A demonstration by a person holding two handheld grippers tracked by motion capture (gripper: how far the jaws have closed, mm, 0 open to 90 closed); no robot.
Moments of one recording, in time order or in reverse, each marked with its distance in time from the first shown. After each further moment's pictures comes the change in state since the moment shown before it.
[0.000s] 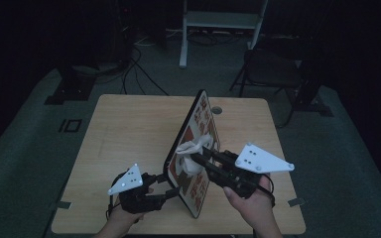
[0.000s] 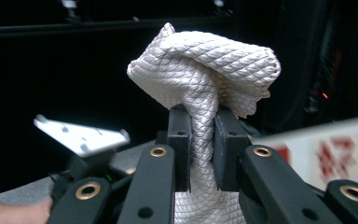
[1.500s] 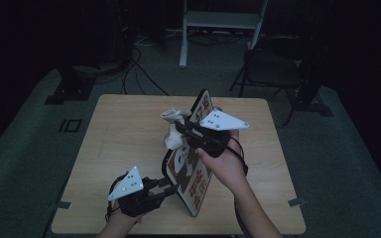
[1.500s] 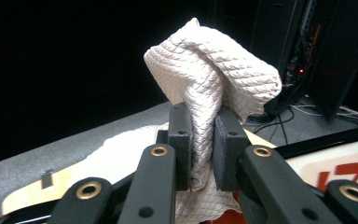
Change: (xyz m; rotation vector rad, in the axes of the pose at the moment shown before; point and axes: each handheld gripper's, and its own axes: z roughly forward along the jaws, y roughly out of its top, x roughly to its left) left arm -0.010 0.003 -0.004 0.020 0.056 0.042; right arm -0.051 -0.003 0.088 0.141 -0.104 -0.027
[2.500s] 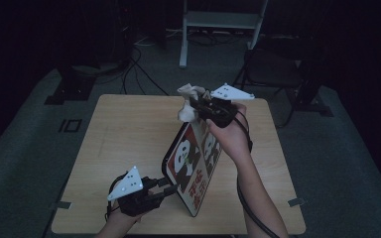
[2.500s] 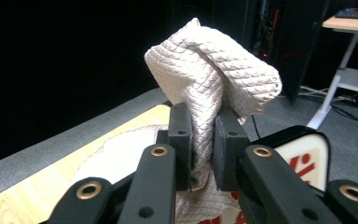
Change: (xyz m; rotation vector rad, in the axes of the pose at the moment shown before) left arm 0.001 0.000 0.000 -0.004 -0.003 0.017; right arm -0.068 0.012 0.025 0.042 -0.130 0.066
